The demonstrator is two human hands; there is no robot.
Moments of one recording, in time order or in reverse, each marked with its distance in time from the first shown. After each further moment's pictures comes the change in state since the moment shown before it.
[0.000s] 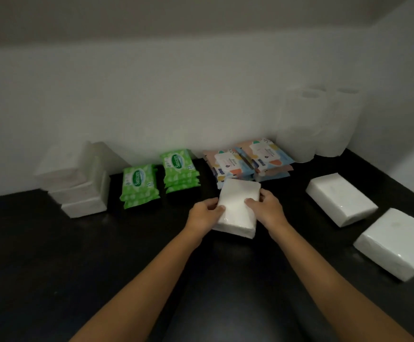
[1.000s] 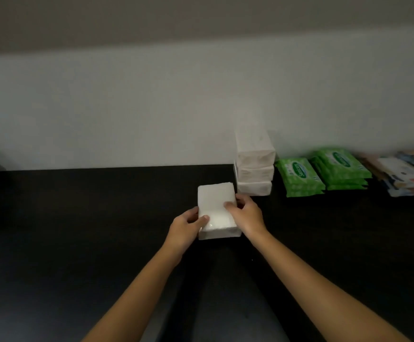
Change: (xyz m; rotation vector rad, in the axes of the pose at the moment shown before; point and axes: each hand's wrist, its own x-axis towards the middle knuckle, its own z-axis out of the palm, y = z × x) left_hand -0.117 -0.145 -0.366 -0.125 0.314 -0.163; right_hand -0.158 -0.091 0.373 -0.069 -0.319 -0.167
